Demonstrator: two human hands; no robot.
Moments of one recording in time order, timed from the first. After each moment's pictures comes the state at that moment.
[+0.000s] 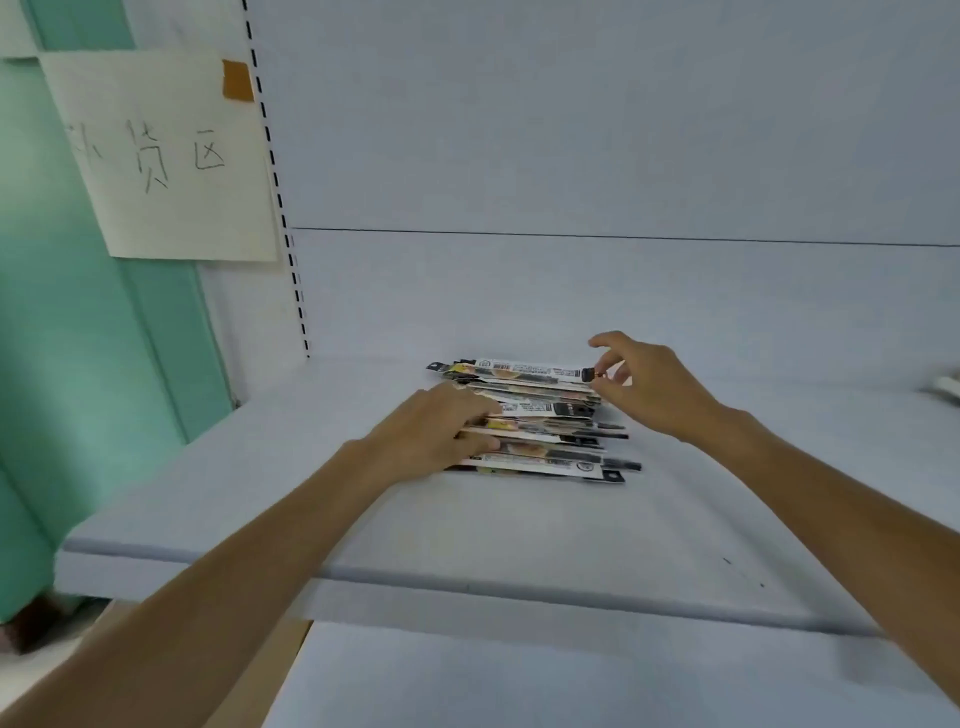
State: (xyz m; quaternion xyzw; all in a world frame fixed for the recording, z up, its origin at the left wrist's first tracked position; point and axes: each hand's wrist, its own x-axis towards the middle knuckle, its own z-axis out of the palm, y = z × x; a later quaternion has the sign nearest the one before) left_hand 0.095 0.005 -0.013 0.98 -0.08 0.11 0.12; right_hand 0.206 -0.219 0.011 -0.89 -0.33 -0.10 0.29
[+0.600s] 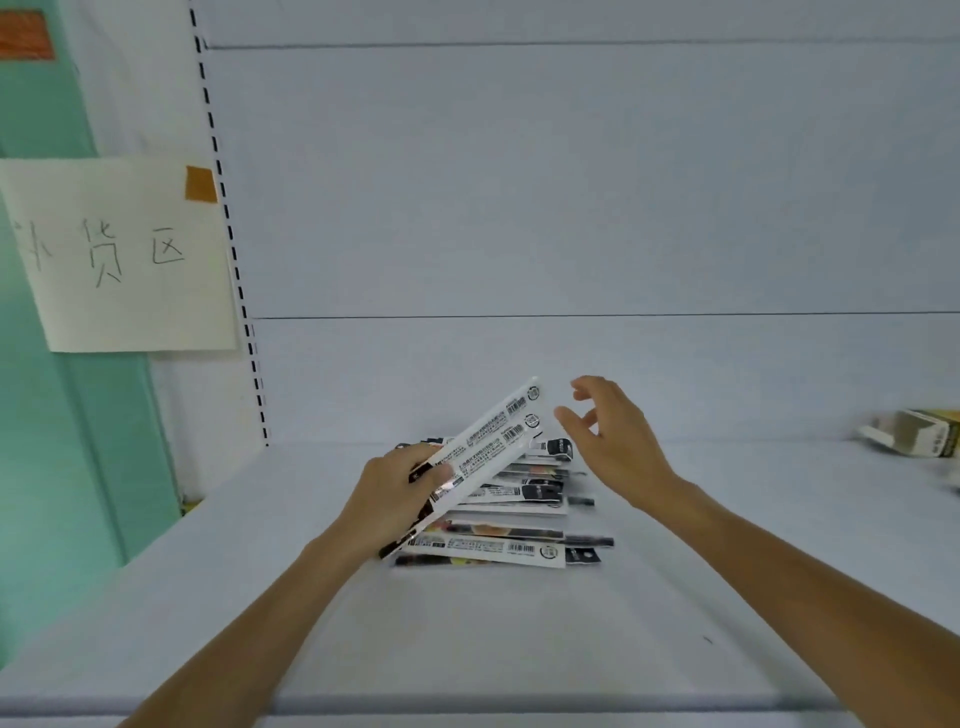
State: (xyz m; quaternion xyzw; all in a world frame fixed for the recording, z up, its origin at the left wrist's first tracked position) left_hand 0.106 0.007 -0.006 0.90 0.00 0.21 0.37; right_hand 0.196 -0.208 0.018 -0.86 -0.26 -0.22 0.38
